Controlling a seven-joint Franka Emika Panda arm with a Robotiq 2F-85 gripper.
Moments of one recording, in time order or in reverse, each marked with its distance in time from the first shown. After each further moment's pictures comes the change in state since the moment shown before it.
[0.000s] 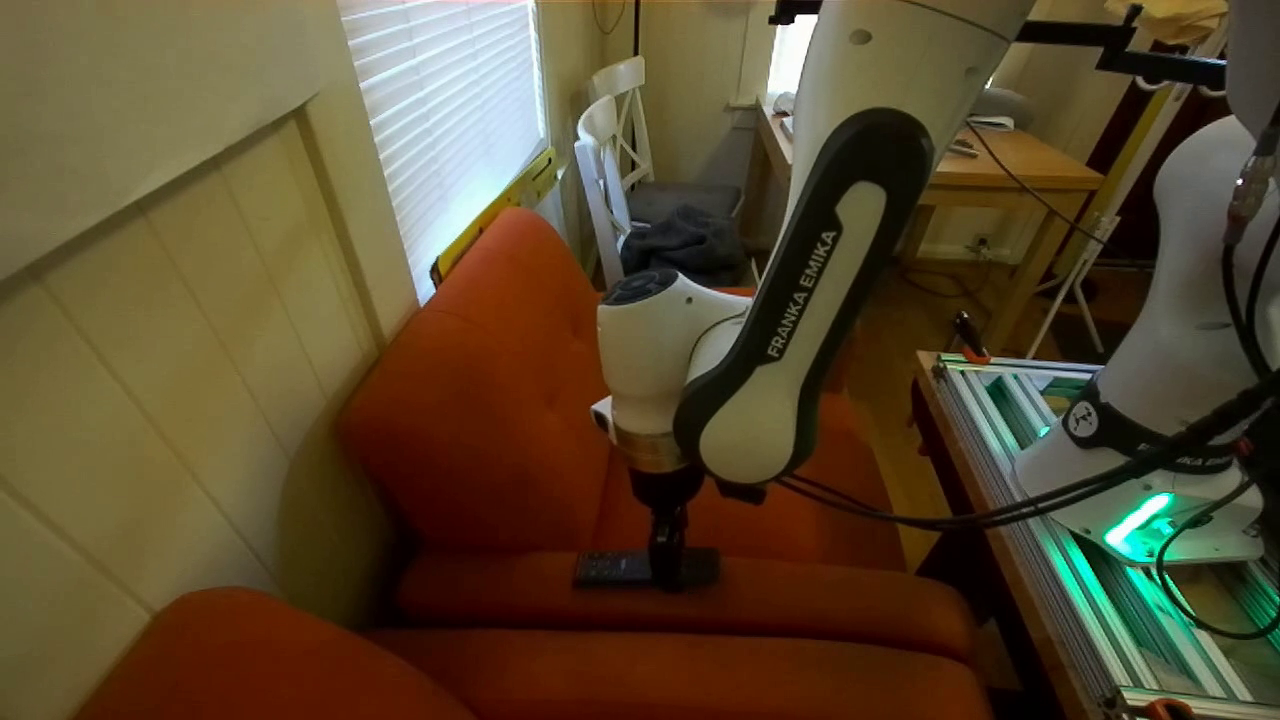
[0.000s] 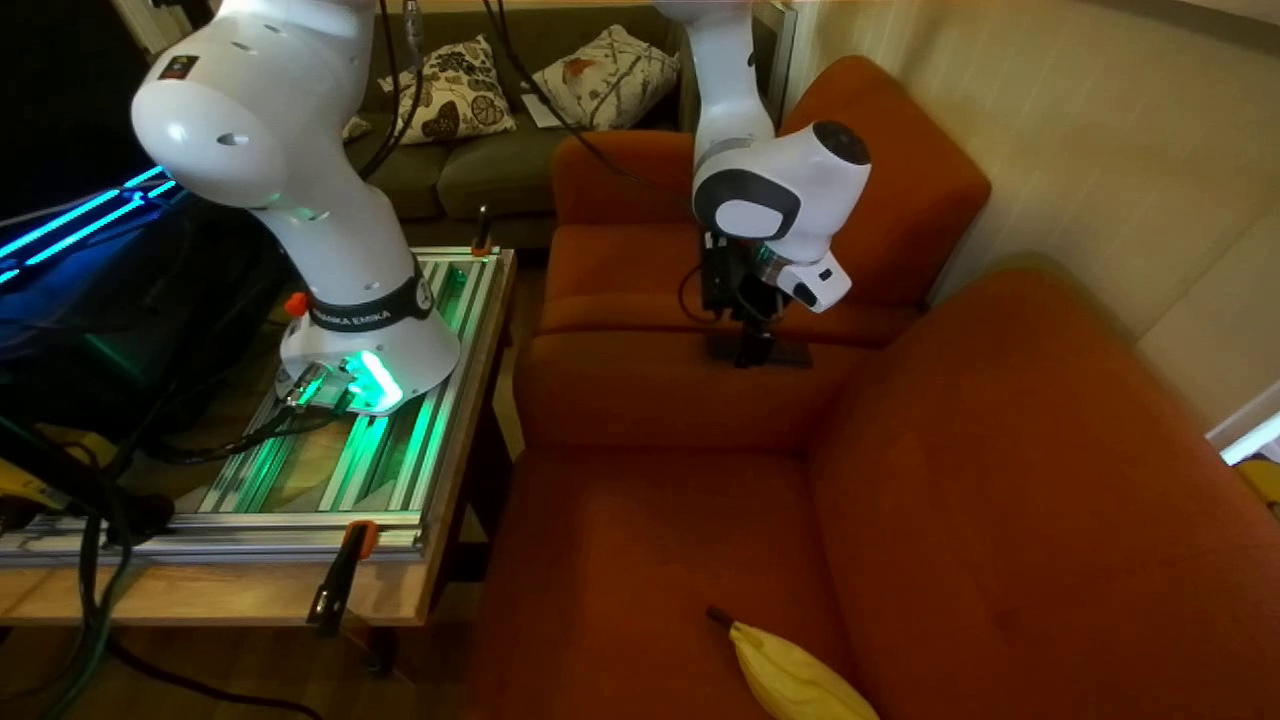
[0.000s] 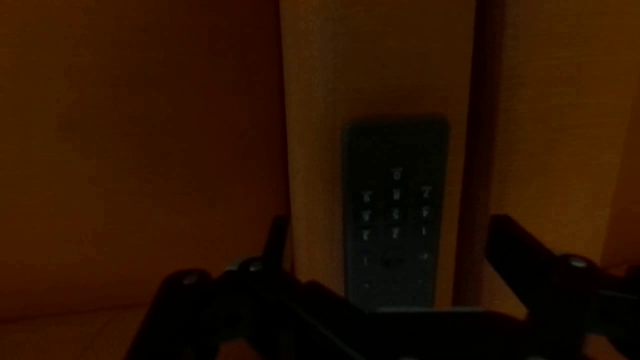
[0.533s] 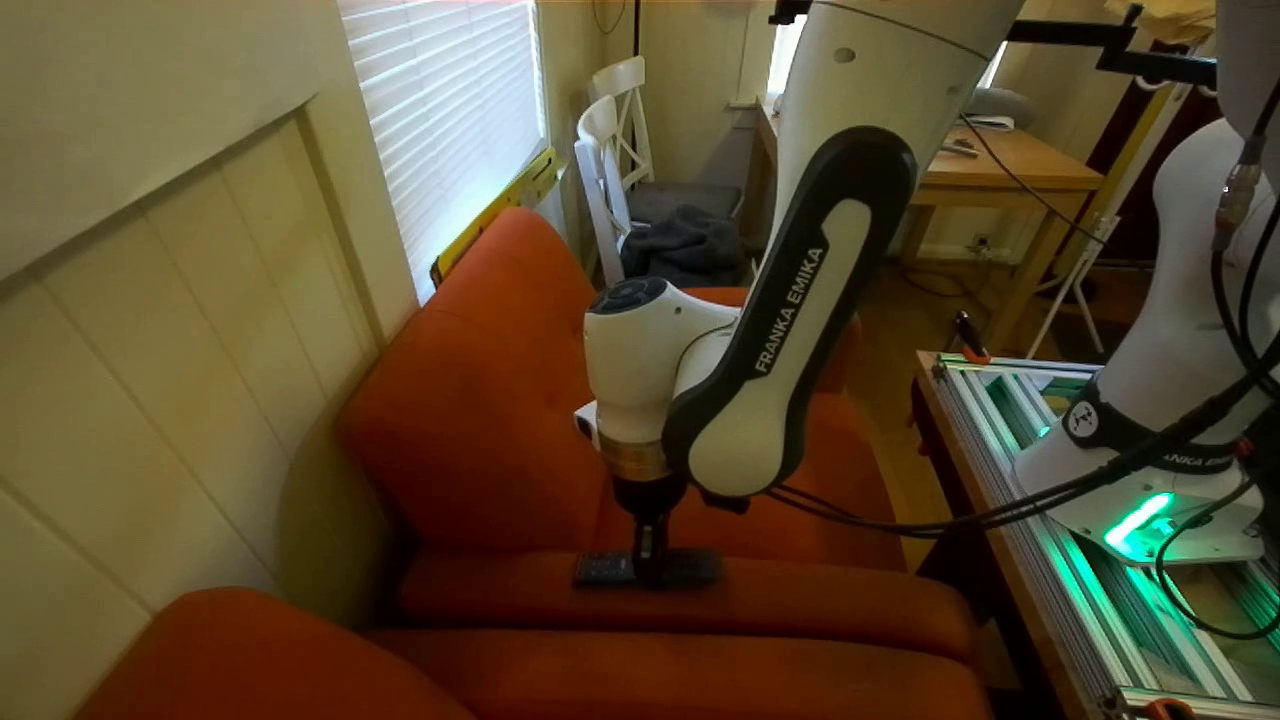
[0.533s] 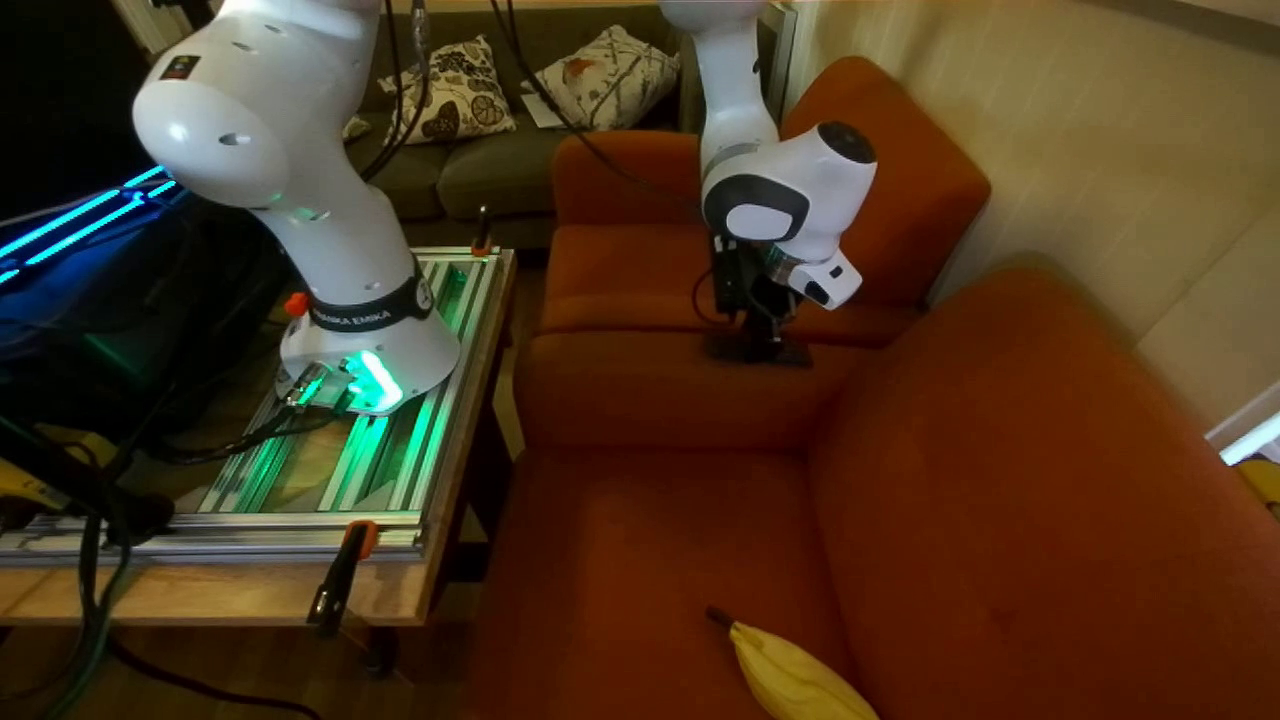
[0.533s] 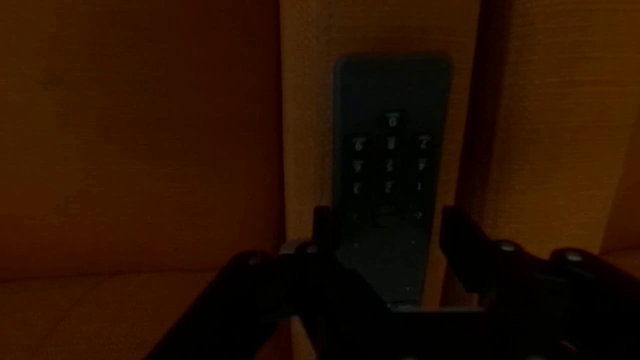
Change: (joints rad) arm 0.009 0.041 0.001 0.051 -0.032 0.031 0.003
